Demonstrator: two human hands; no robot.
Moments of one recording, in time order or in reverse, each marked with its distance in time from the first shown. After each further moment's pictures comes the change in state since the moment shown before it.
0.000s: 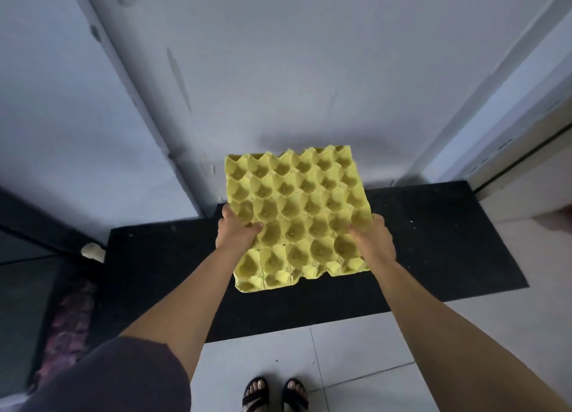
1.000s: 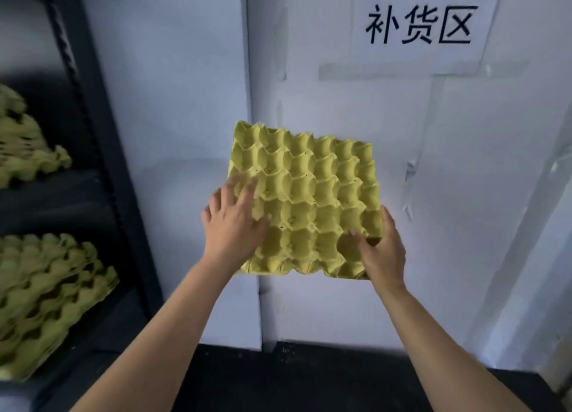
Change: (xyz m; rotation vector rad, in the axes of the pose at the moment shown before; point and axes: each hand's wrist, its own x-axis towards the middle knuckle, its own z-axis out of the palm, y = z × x) left_hand -0.262 0.196 -0.249 0.433 0.899 0.769; right_hand -0.183 -0.226 -0.193 0.540 0.248 -0.901
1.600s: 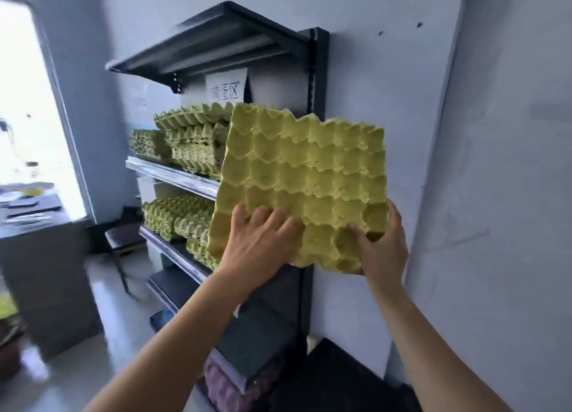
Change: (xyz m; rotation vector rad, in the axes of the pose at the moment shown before) left_hand -0.148 -0.072 -0.206 0.854 0.058 0.087; right_hand -0.135 -0.193 0.091 0.457 -0.385 -0.233
